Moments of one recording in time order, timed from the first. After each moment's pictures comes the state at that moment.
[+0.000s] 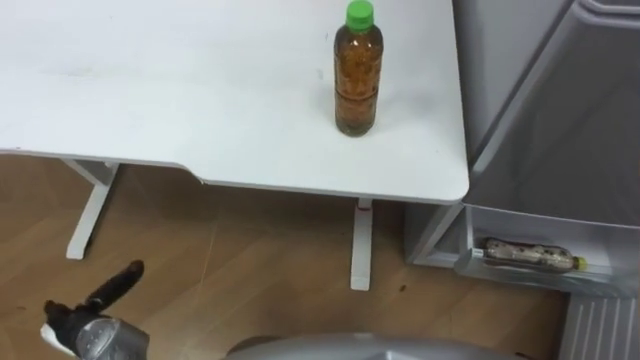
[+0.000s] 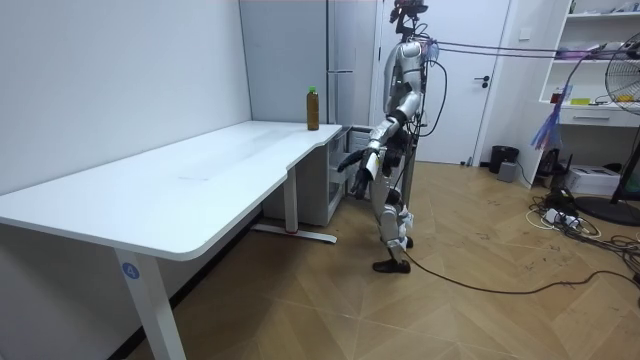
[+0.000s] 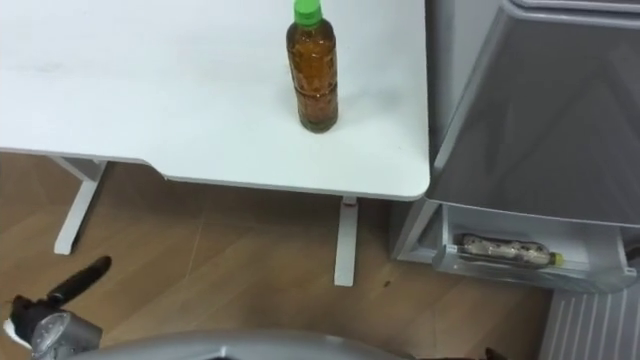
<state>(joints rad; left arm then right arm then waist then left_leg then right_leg) 0.21 0.17 0.35 0.53 -0.62 -0.11 0.59 0.18 -0.22 -0.10 1.21 0.13 -0.01 -0.17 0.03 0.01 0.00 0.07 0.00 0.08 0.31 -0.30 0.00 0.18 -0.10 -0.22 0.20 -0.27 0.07</state>
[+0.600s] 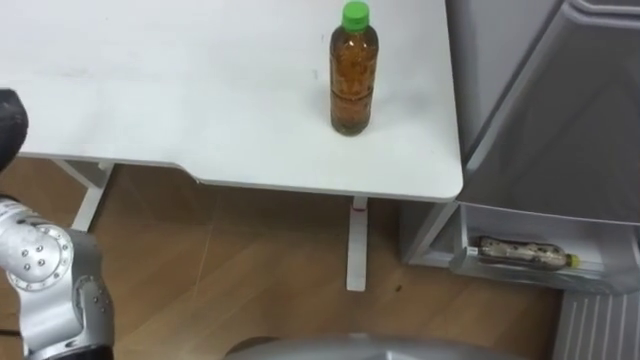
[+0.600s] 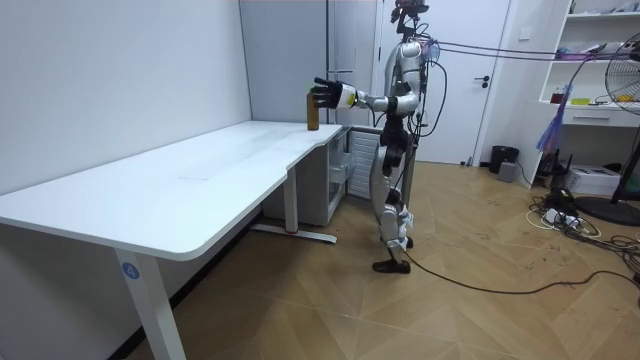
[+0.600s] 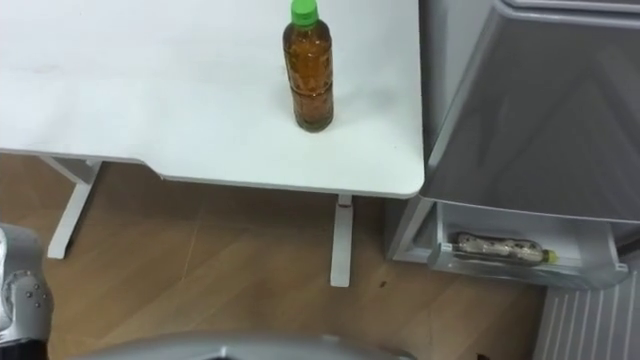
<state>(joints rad) 0.19 0.18 0.32 -0.16 -0.31 -0.20 0.66 0.19 -0.22 -0.12 1.23 0.03 -0.02 -0.07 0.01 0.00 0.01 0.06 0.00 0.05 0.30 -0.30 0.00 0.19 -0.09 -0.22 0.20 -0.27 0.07</state>
